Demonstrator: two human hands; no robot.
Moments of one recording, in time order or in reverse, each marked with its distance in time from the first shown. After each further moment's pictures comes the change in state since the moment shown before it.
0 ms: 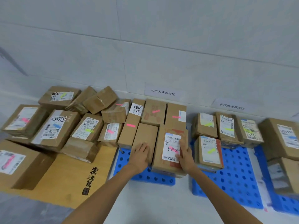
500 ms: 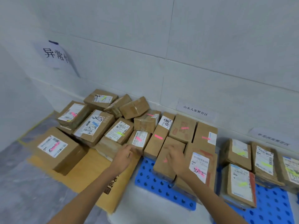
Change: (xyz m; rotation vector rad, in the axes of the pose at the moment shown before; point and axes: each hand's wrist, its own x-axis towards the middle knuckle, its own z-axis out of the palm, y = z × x) left_hand -0.078 -0.127 -0.056 -0.476 0.484 -0.195; right_hand 0.020 -0.127 0.077 -0.337 -0.015 -0.577
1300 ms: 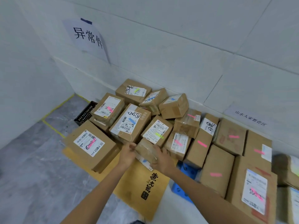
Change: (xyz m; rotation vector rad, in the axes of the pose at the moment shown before) left_hand 0.015 -0.138 -0.085 -0.517 0.156 -0.631; right_hand 0.091 -0.130 0.185 -0.173 -0.442 0.063
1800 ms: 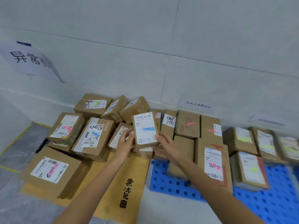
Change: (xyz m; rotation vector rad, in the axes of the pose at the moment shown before) left_hand -0.037 0.108 0.081 -0.271 -0.281 0.212; right_hand -0.083 0.065 -0.115 1.296 0.232 0.188
